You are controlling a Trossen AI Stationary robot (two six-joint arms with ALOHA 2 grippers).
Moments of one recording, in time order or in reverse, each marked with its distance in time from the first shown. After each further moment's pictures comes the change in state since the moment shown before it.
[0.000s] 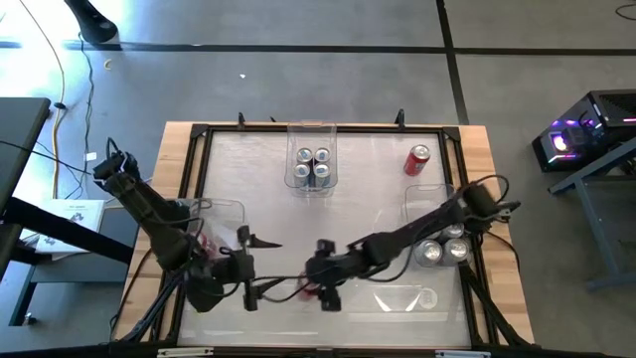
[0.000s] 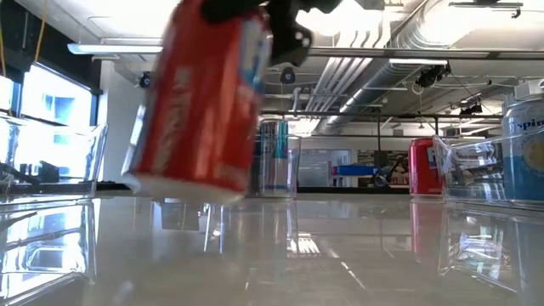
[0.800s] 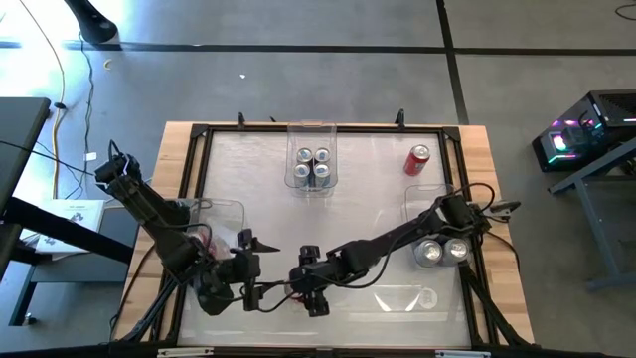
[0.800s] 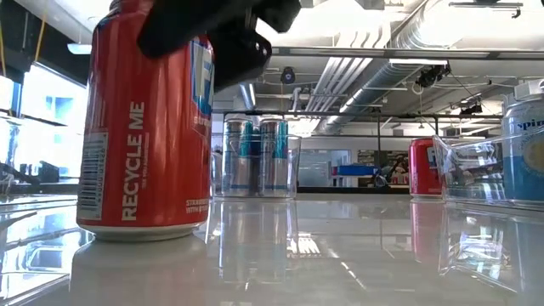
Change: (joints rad) left arm 0.010 0.035 0.000 -0.156 0.105 -0.211; right arm -0.013 0.181 0.233 -0.122 -0.023 -0.111
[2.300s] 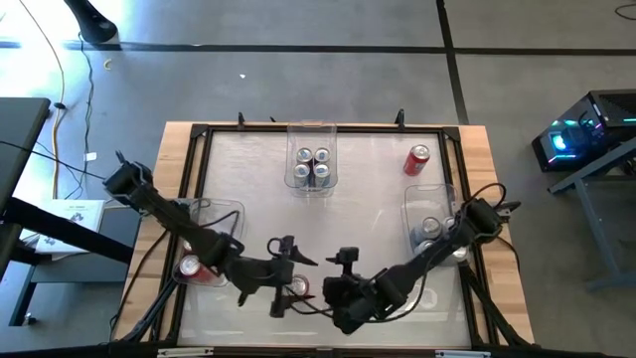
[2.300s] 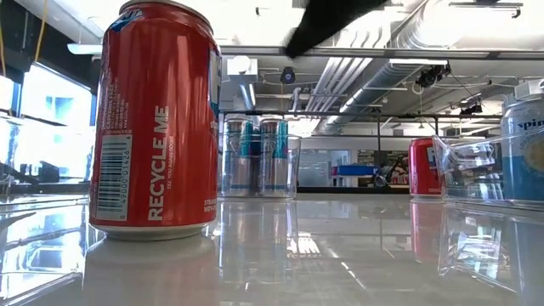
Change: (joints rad) left arm 0.191 0.132 -0.011 0.526 0.366 0.349; right arm 0.209 -0.142 -0.142 -0.234 0.653 0.175
